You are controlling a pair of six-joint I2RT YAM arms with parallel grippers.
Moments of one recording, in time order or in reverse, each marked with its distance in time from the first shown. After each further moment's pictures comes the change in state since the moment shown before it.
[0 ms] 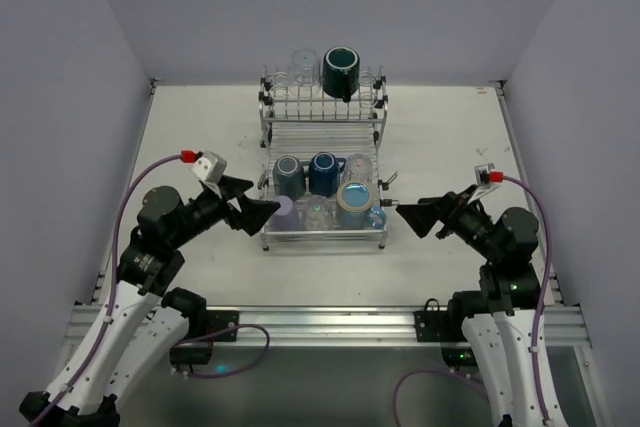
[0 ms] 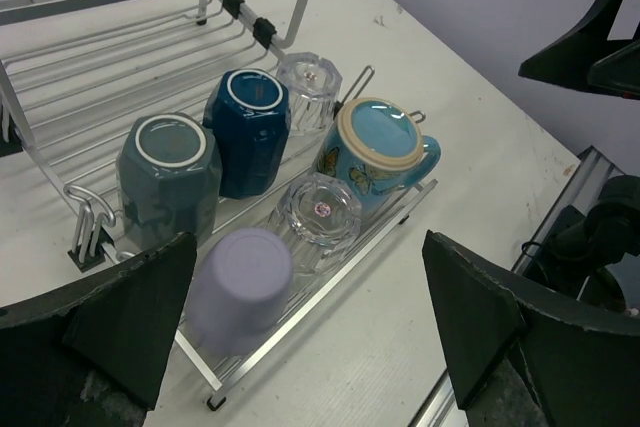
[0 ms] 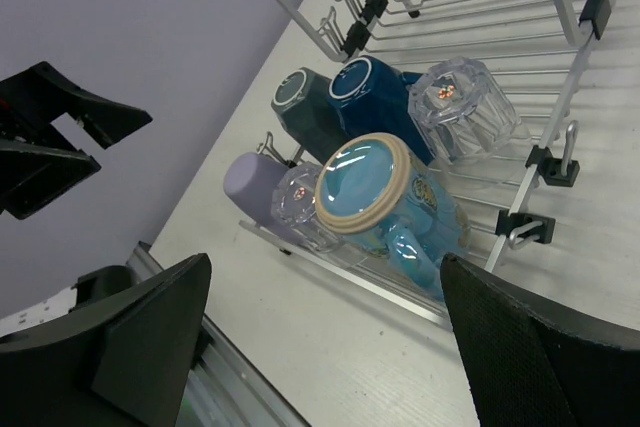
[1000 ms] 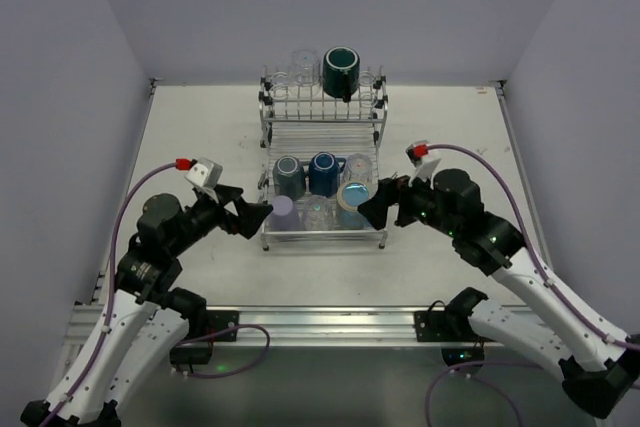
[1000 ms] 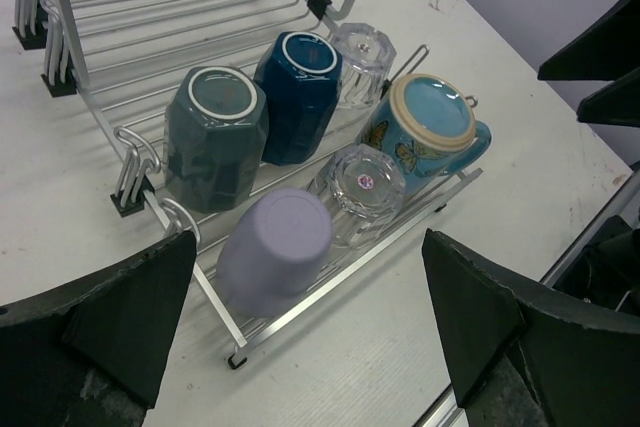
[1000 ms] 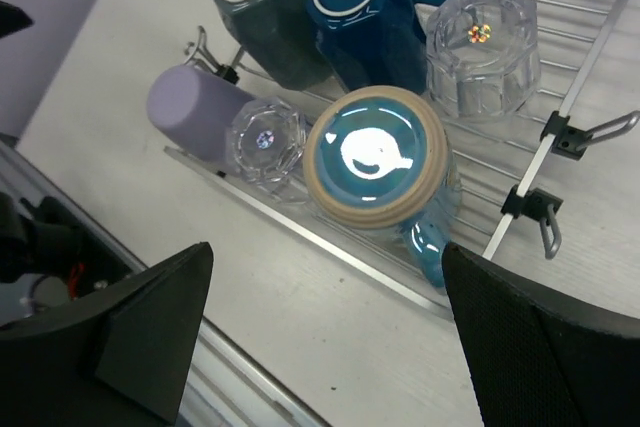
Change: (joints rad) left arm 0.001 -0.060 -0.028 -0.098 -0.116 0.001; right arm 0.594 0.381 0.275 -0.171 0.537 -0.174
